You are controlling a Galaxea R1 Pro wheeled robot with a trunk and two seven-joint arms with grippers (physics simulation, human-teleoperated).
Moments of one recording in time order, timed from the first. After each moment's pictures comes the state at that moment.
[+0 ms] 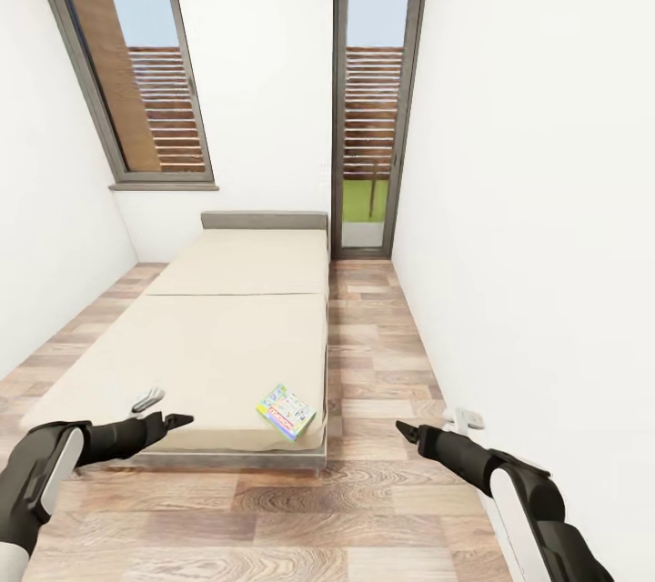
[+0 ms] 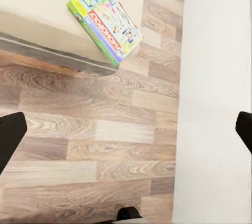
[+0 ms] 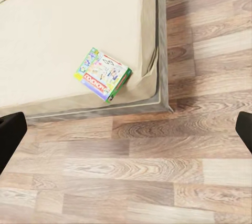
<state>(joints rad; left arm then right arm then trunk) -0.49 0.29 0.29 -0.98 0.21 0.95 -0.62 -0.22 0.00 -0.10 -1.47 -0.34 0.77 0.21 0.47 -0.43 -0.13</state>
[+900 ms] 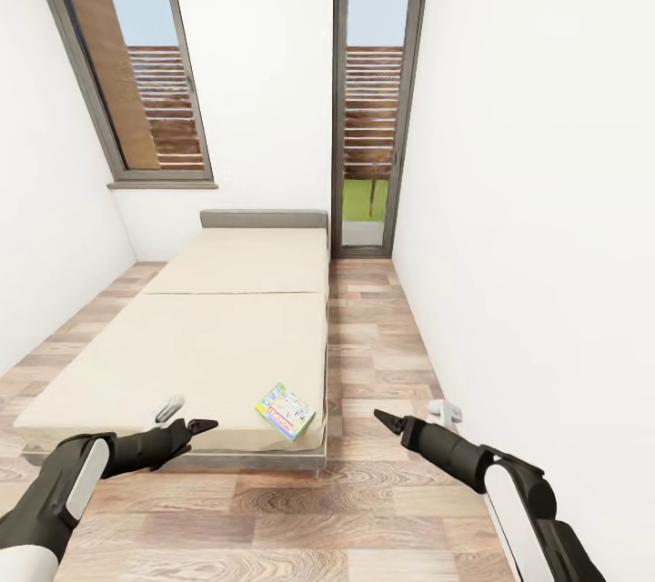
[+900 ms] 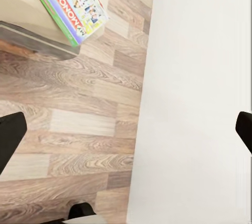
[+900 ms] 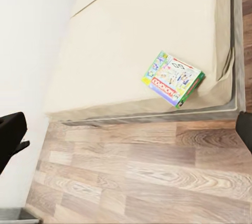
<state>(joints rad) -0.49 0.22 0.29 -0.89 0.31 0.95 -0.62 -0.22 0.00 -0.05 -1.49 -0.54 0.78 0.30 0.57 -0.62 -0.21</state>
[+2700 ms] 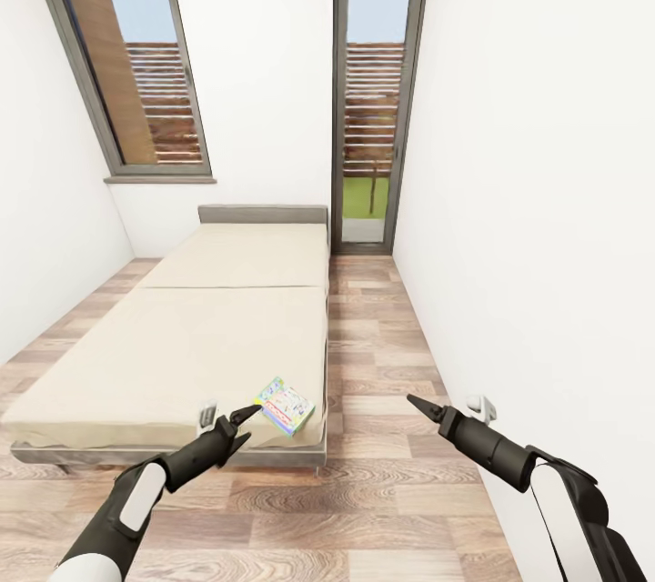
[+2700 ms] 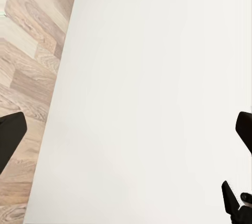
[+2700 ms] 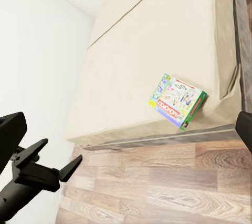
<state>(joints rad) -0.49 0.04 0.29 -0.69 0.62 0.70 -0.68 -0.22 -0.05 -0.22 -1.48 -0.63 0.82 0.45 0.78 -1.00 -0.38</state>
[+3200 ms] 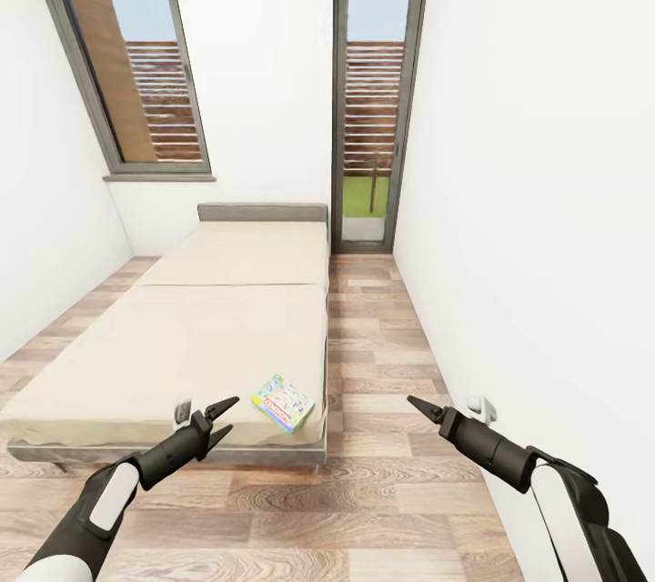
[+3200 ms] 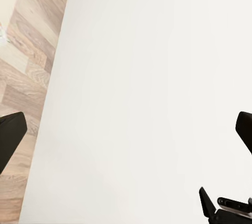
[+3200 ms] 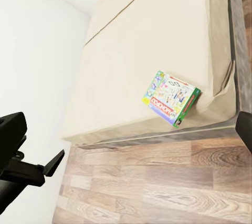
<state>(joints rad) -0.49 0.13 0.29 -0.69 0.68 0.72 -0.77 -0.22 -0.05 -0.22 -1.48 -0.63 0.83 0.45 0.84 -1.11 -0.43</state>
